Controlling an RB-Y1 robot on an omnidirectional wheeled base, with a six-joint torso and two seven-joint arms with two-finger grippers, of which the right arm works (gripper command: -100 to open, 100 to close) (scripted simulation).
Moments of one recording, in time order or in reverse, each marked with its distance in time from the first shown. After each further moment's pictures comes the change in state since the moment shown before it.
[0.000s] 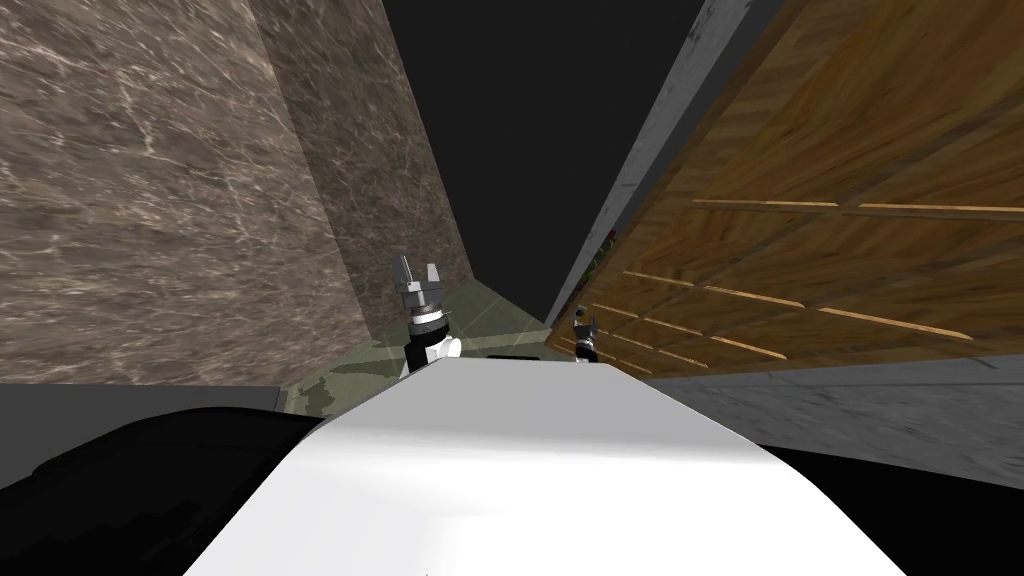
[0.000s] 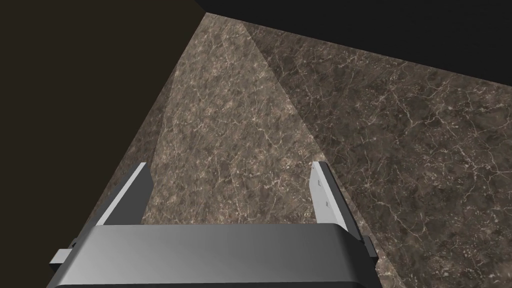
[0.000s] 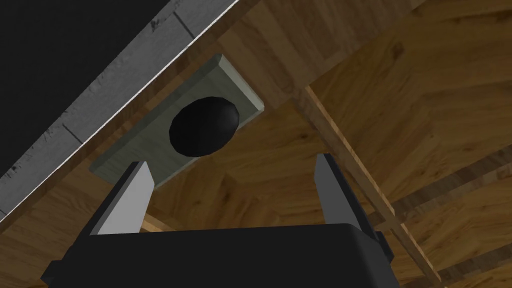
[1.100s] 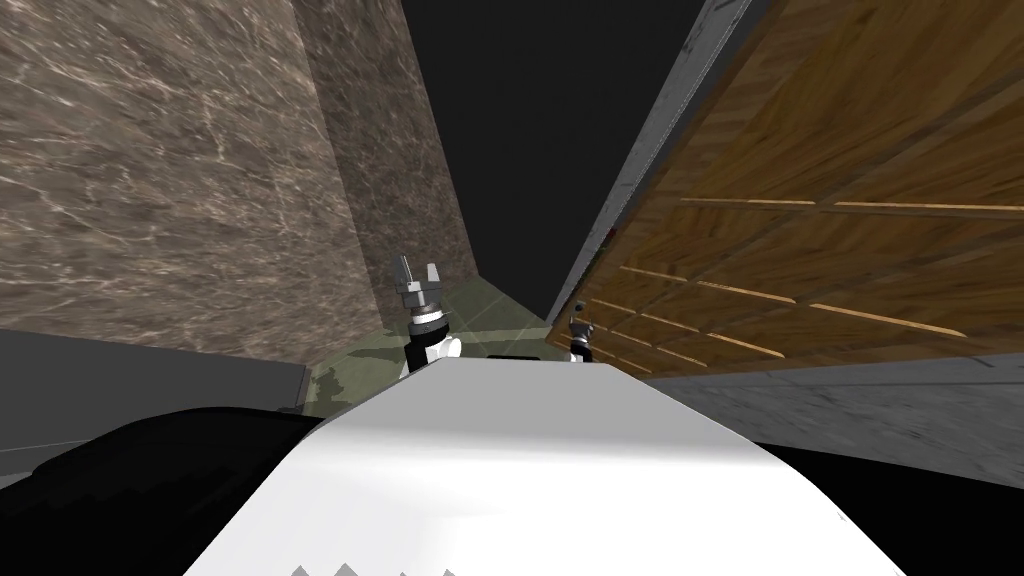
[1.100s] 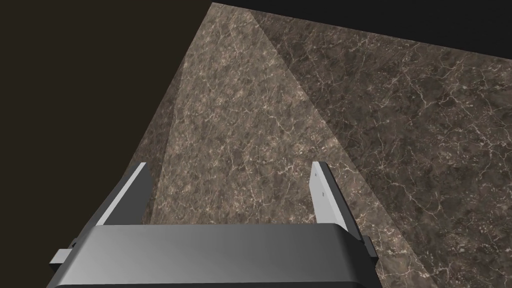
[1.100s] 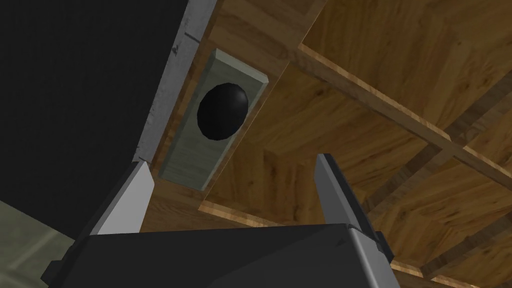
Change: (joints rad) arm -0.024 0.036 0.043 -0.007 -0.130 0.010 -0.274
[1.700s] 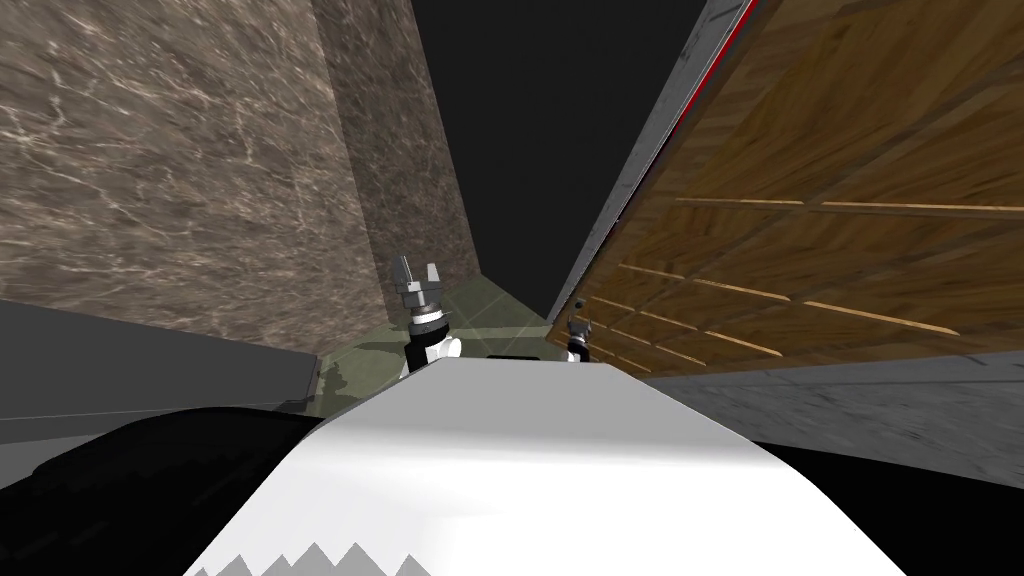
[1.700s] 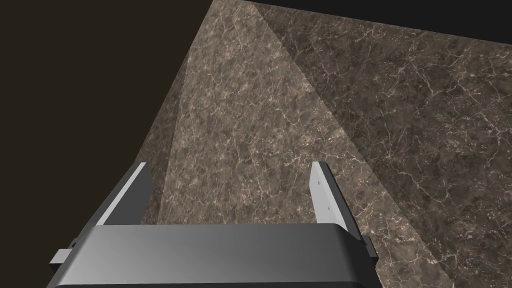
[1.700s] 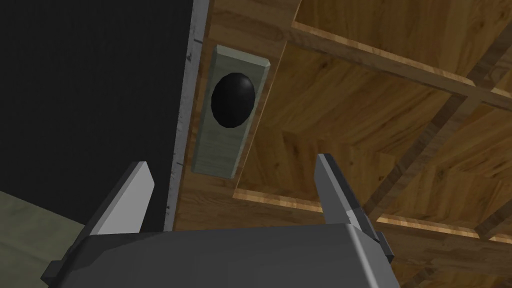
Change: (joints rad) arm -0.009 0.019 0.023 -0.010 -0.069 0.008 -0.156
